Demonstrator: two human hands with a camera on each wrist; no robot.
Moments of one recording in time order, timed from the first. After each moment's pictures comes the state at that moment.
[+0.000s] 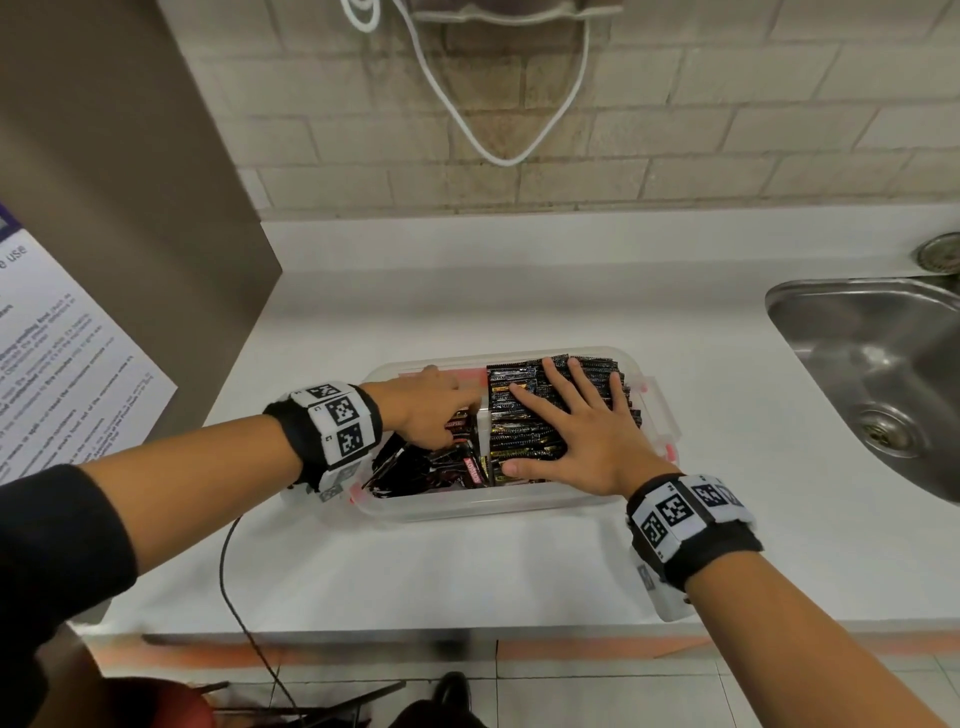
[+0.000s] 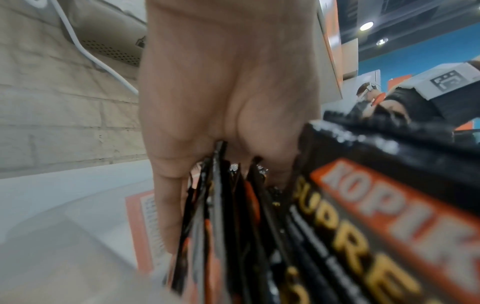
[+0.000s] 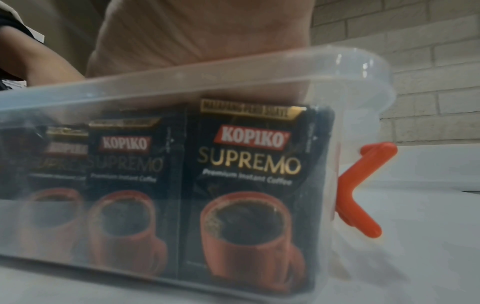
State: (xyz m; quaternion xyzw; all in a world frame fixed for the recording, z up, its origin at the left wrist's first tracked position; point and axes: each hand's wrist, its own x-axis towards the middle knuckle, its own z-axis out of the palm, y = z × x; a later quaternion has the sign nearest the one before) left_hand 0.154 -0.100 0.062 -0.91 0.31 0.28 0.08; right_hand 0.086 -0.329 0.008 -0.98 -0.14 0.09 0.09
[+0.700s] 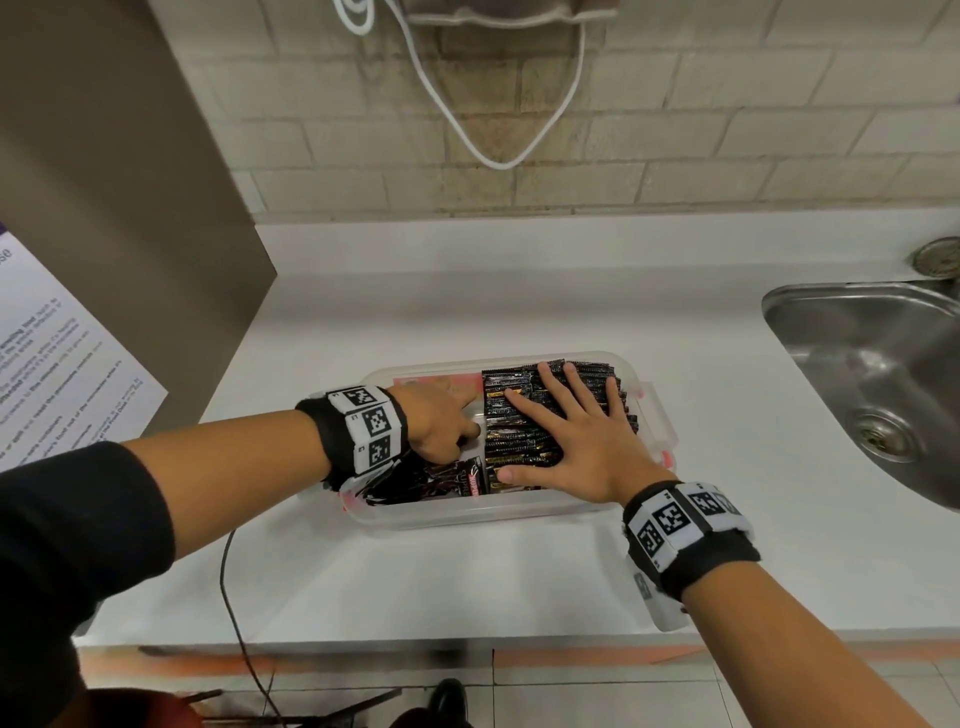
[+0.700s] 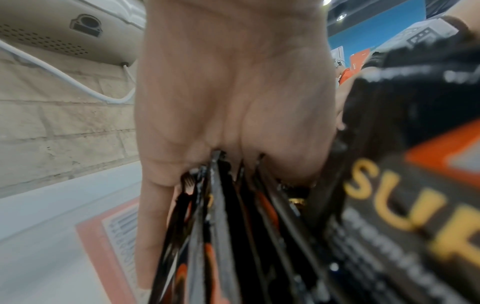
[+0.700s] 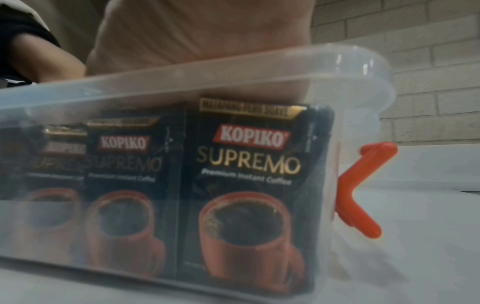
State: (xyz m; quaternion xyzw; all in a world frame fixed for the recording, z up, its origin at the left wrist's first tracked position) left_hand 0.152 -0.126 0.060 -0.85 0.31 0.32 0.27; right_hand 0.085 -0.329 0.009 -0.98 -0.14 0.09 0.09
